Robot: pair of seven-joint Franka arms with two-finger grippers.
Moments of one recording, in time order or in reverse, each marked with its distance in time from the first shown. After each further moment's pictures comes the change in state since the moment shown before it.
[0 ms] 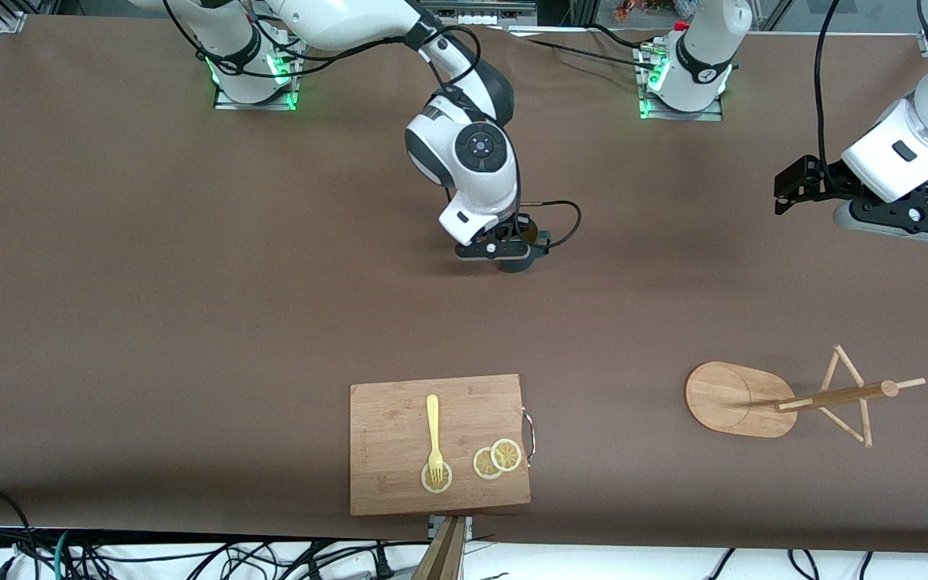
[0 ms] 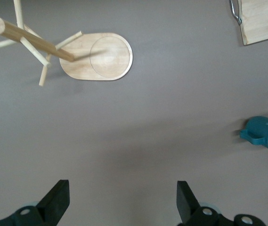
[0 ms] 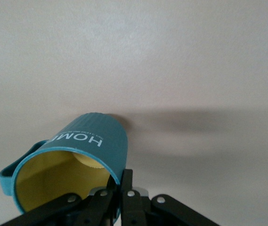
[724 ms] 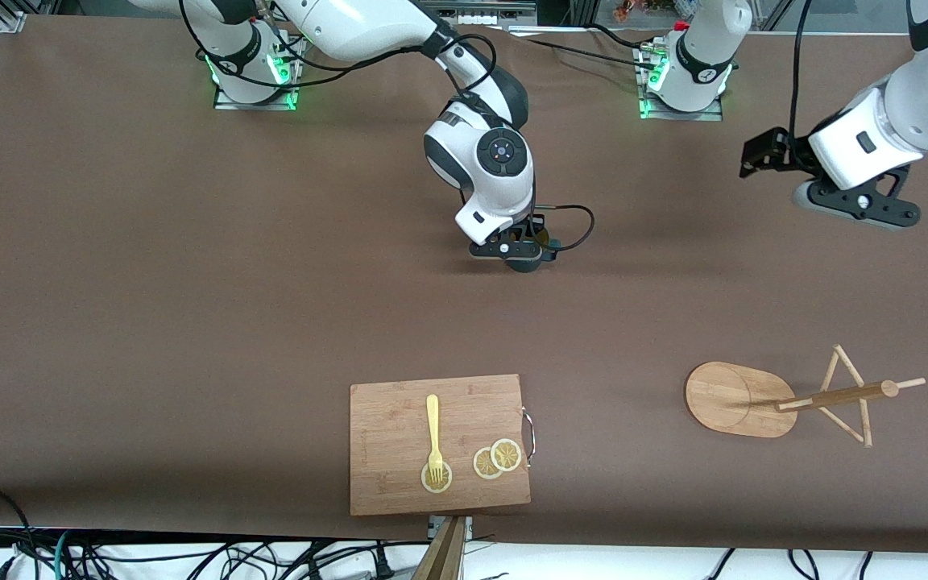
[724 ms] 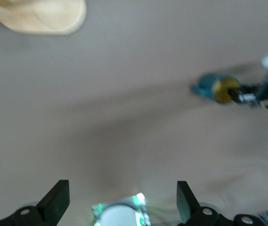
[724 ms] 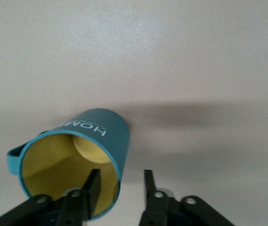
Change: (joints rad) left arm -0.011 0.004 -0.007 0.000 -0.174 -0.226 0.010; right arm 0.021 0.069 -0.010 0.130 0.000 -0.097 0.034
